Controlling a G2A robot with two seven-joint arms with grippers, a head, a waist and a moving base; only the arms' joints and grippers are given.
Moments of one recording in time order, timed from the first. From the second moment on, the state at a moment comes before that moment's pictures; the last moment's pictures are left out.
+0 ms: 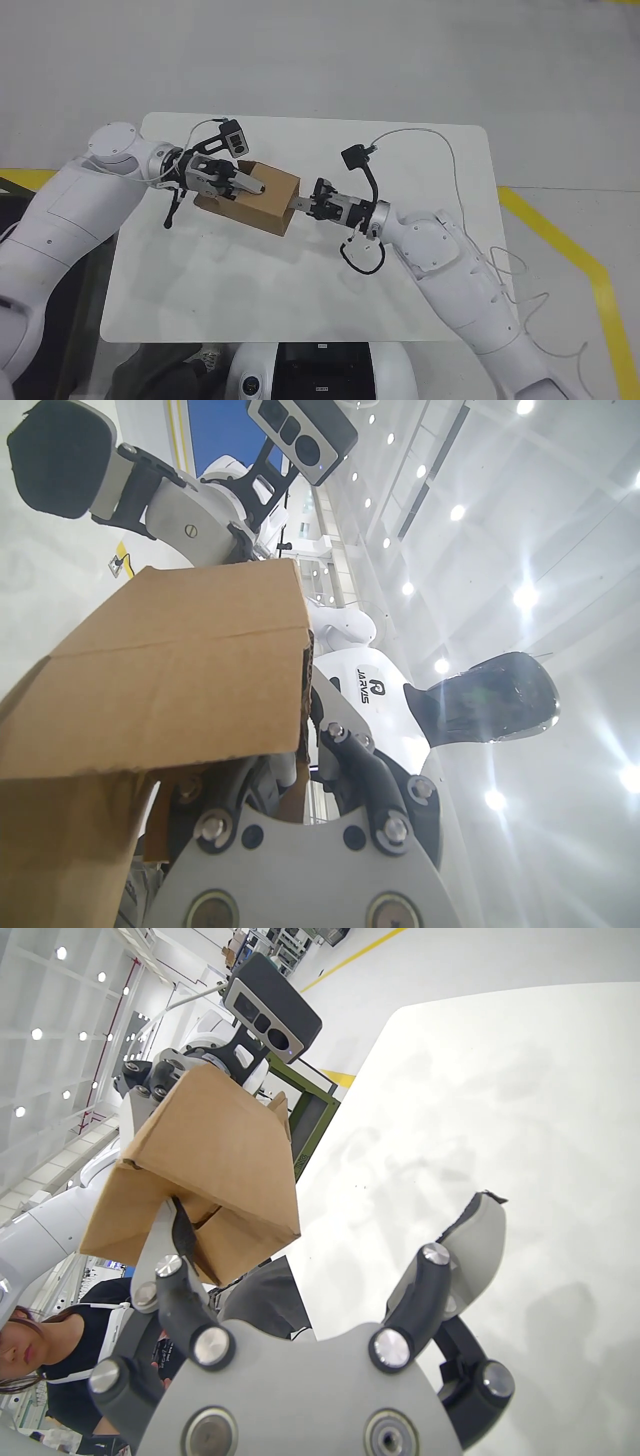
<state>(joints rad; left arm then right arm) 0.54 -0.68 -0.58 -1.26 -1.21 -0.06 -1.54 -1.07 -1.33 0.96 -1.59 -0.19 -0.27 0.62</state>
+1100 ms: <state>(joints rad) 0.46 -0.76 -0.48 -1.34 -0.22 -0.08 -1.24 -1.33 -1.26 1.17 -1.85 -0.26 -0.37 0.62</state>
